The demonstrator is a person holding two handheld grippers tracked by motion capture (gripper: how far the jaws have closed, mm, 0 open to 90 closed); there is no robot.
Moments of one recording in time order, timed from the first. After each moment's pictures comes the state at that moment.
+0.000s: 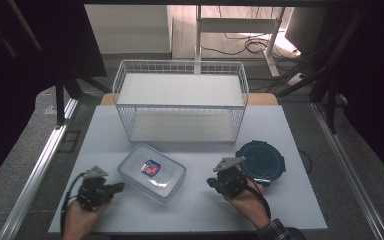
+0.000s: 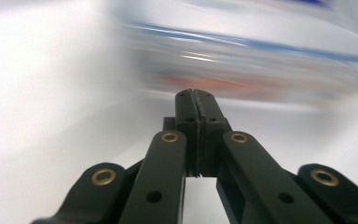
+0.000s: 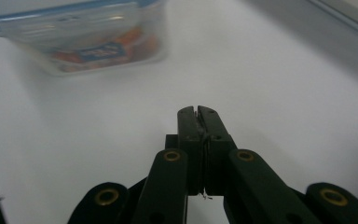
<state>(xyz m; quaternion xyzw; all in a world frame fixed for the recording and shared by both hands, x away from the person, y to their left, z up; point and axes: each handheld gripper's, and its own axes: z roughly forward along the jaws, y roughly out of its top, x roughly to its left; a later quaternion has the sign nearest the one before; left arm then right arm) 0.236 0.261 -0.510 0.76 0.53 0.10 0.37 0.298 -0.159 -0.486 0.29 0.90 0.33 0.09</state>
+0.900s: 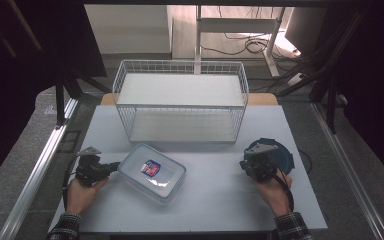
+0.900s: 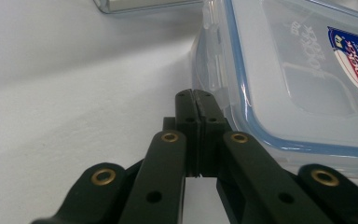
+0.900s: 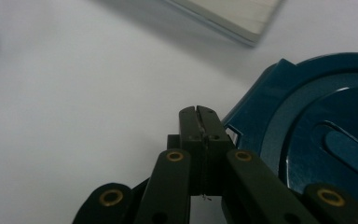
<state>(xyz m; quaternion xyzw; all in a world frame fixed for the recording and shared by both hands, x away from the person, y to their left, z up) 0.294 0.279 -0.523 0.74 0.52 0.08 0.42 0.336 -0.237 -0.475 0.40 0.85 0.29 0.19</state>
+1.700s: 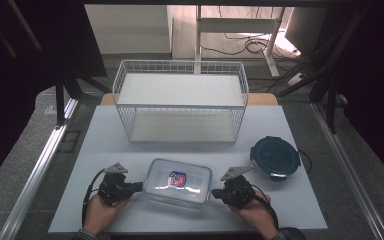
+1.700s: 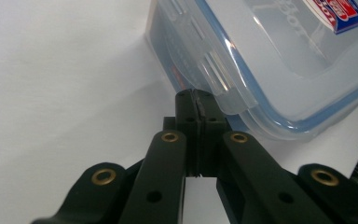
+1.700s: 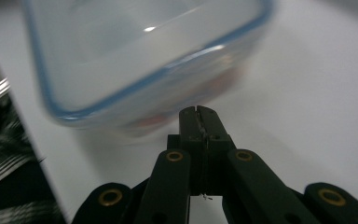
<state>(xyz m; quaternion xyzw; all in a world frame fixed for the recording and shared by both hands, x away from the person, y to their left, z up) 0.254 0.200 -0.520 0.79 0.47 0.02 0.40 0.273 -0.178 -0.492 0.30 0.89 0.33 0.03</state>
